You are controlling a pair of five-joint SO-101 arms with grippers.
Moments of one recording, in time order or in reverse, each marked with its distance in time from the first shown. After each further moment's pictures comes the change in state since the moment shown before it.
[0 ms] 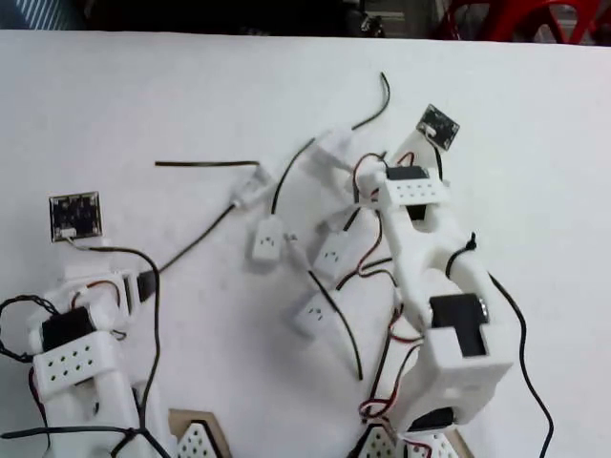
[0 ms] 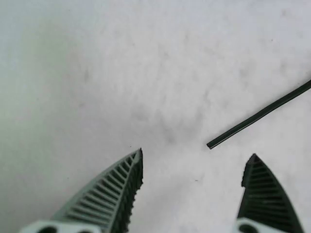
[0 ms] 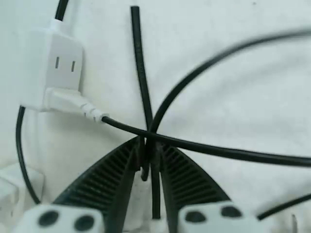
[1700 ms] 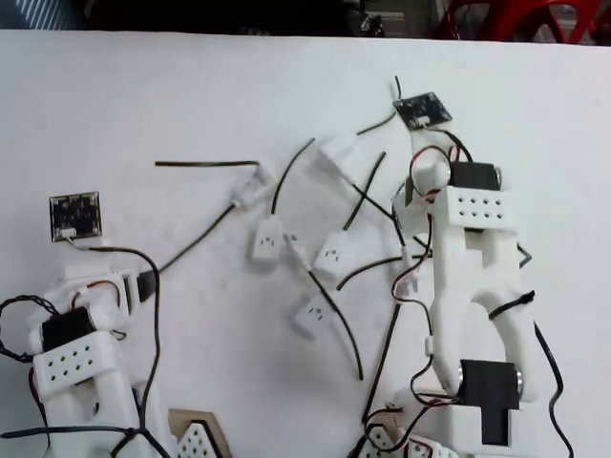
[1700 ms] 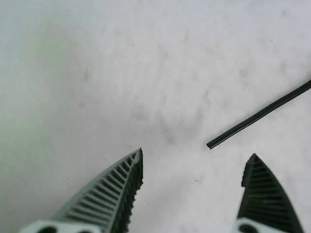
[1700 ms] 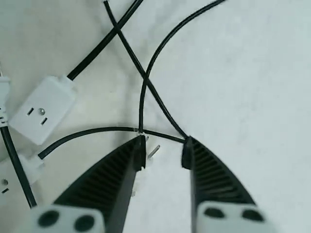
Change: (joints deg) left arm 0.0 0.0 0.0 0.0 0.0; right arm 9.5 -19.5 -0.8 28.2 61.5
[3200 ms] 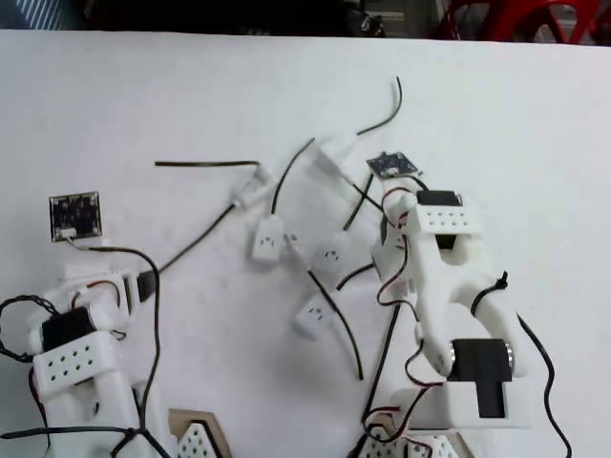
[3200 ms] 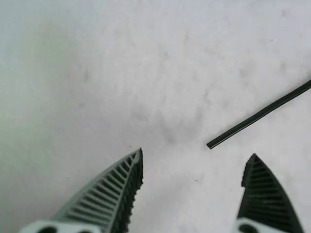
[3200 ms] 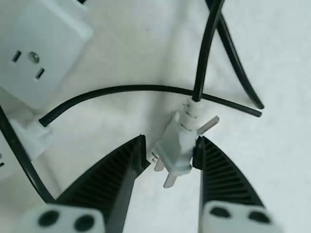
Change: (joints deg) left arm 0.0 0.0 0.0 0.0 0.0; right arm -3.9 6.6 15.9 -4.9 -2.9
